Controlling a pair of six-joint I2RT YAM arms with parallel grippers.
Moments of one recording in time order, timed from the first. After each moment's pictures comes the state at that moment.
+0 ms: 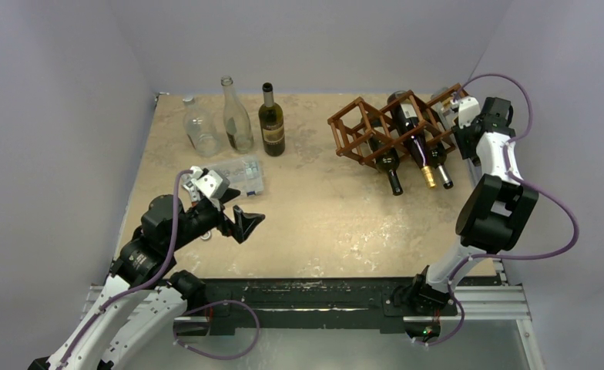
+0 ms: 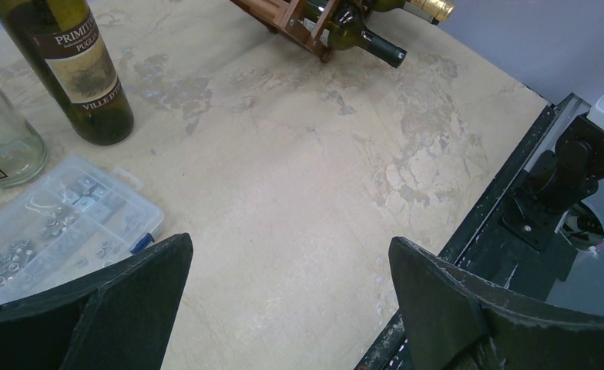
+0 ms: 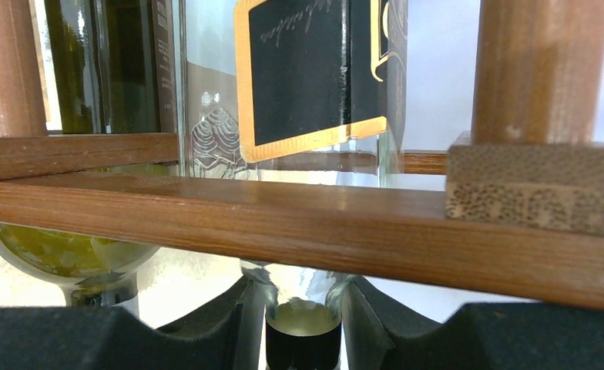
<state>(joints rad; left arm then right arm) -0.56 0.49 0.74 -0.45 0.26 -0.12 -0.38 1.76 1.45 -0.54 0.01 -0.68</state>
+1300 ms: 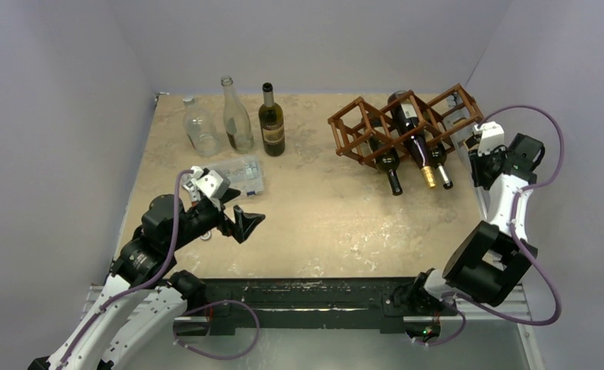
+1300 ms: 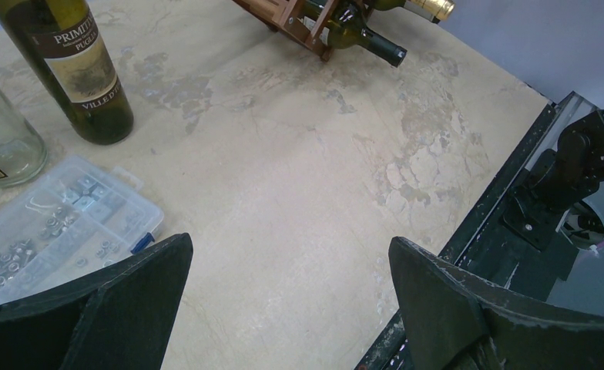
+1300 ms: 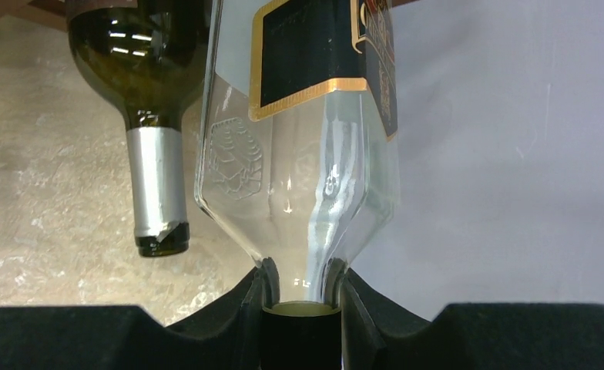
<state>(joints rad) -0.56 0.49 0.74 -0.45 0.26 -0.12 -0.59 1.40 1.10 -0.50 -0.26 -0.70</state>
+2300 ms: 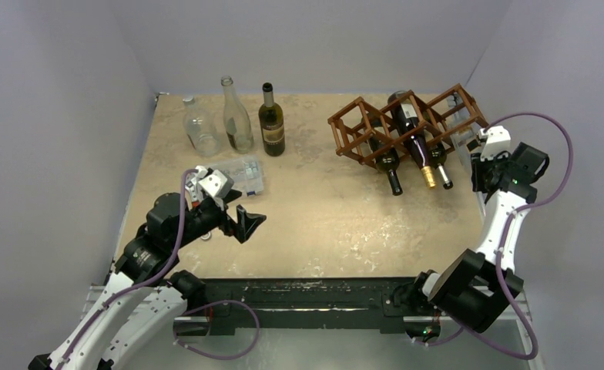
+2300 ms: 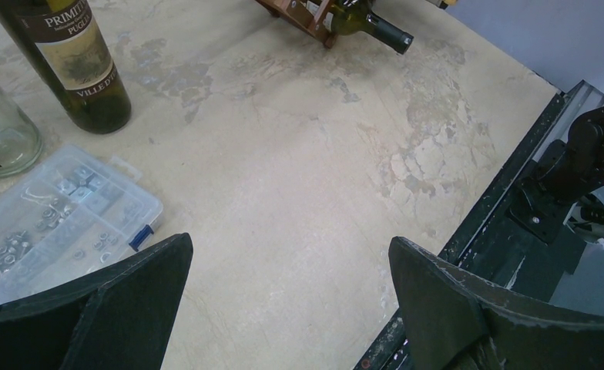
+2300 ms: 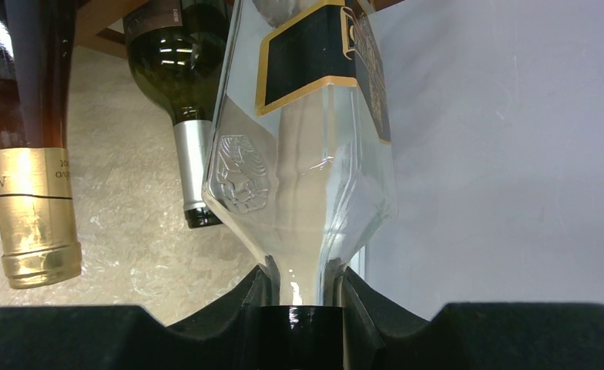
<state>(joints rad) -0.56 0.51 0.72 -0.45 0.26 -0.11 -0.62 1.20 1.01 -0.52 -0.32 -0.61</state>
